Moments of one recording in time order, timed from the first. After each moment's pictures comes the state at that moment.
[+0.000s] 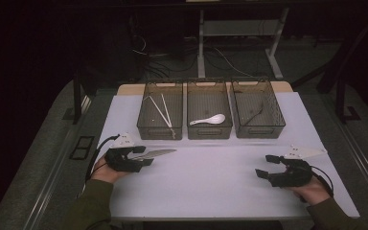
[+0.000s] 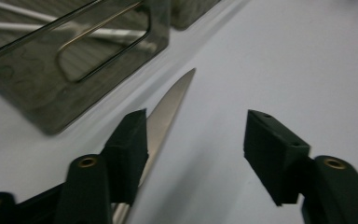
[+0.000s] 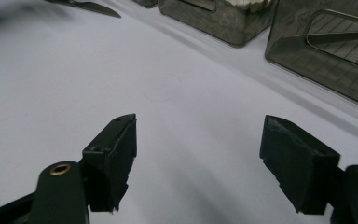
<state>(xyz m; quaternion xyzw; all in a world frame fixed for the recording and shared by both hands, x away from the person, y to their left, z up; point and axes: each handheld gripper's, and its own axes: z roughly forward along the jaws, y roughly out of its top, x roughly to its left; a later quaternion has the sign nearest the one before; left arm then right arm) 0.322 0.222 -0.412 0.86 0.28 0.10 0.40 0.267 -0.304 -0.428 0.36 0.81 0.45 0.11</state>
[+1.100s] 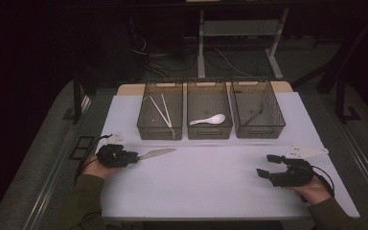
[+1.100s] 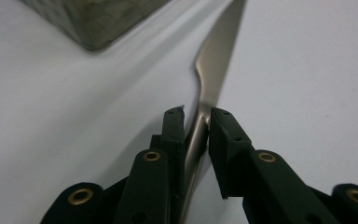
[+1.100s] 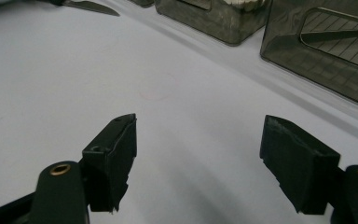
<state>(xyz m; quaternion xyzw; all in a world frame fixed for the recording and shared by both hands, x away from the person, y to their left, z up) 0.345 0.255 -0.440 0.89 0.30 0.07 0.35 0.268 -0.307 -0.429 0.37 0.81 0.45 0.11</state>
